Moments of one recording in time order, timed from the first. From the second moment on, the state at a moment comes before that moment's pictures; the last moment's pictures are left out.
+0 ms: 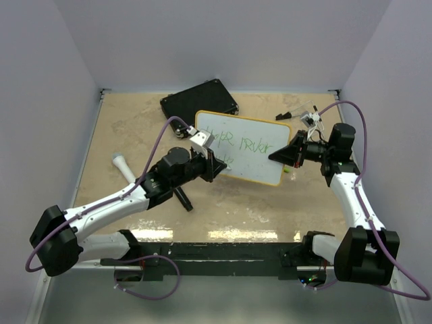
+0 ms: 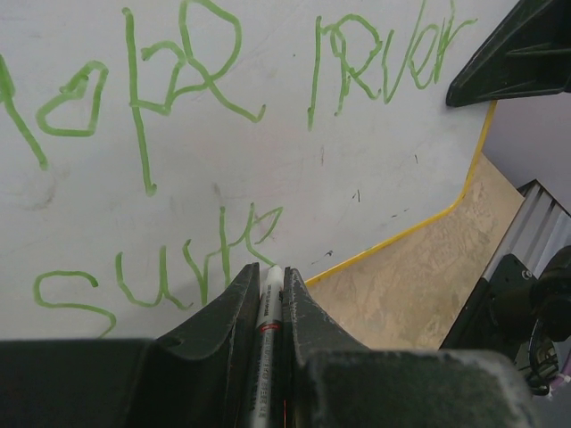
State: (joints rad) left arm -0.84 1.17 0.77 0.16 0.03 -0.36; right arm -0.11 1.14 0.78 0.00 -1.36 0.23
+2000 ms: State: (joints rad) left arm -0.84 1.18 0.78 0.19 0.05 -0.38; right arm -0.11 1.14 0.78 0.00 -1.37 0.23
